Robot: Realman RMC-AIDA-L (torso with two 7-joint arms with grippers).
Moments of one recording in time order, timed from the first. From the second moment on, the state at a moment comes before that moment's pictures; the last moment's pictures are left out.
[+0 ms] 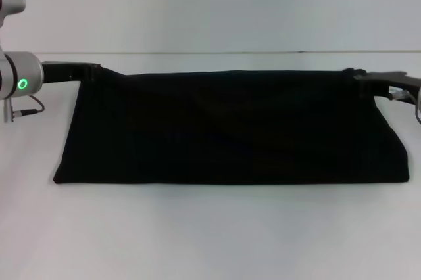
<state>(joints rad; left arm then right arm) -0.84 -2.02 0.45 0.51 2.44 0.81 -1.97 0.84 2.03 -0.18 -0.35 -2.34 -0.82 1.51</state>
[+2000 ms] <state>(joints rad) -0.88 -2.06 0.56 0.52 2.42 0.49 -1.96 0.92 2.01 -0.27 -0.31 -2.27 -0.56 1.50</state>
